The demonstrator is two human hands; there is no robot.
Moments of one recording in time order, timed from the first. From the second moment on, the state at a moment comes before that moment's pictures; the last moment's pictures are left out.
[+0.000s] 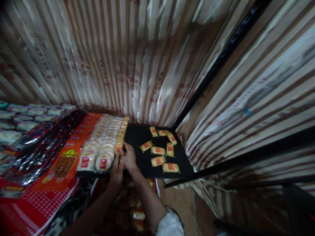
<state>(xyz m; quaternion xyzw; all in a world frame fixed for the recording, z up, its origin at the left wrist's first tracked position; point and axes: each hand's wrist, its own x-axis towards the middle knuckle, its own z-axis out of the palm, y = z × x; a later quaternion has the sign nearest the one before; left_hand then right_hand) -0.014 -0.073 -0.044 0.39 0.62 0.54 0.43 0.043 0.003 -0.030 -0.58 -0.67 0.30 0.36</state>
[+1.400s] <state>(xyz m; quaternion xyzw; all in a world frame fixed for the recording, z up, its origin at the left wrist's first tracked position) -0.009 -0.109 -0.039 0.32 0.63 0.54 0.46 0.077 -0.072 -0.024 -0.63 -0.58 0.36 0.38</state>
